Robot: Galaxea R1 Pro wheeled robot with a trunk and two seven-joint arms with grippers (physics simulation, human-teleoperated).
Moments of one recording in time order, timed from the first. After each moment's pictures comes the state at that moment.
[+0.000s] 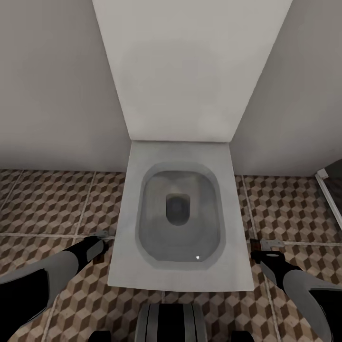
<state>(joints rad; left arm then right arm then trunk) -1.03 0.13 -1.34 -0.10 1.54 0.29 0.40 -0.92 -0.21 0.04 -0.03 0.01 0.04 -0.20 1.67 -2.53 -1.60</state>
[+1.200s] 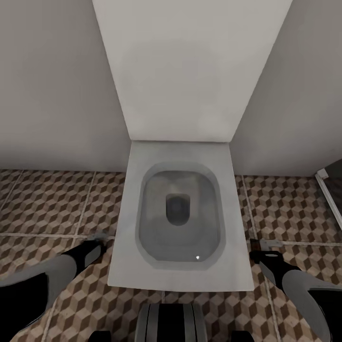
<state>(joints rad) -1.01 0.13 -1.41 -0.07 1.49 0.23 0.33 -0.92 -0.21 0.05 -0.03 0.01 0.03 -0.19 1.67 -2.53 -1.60</state>
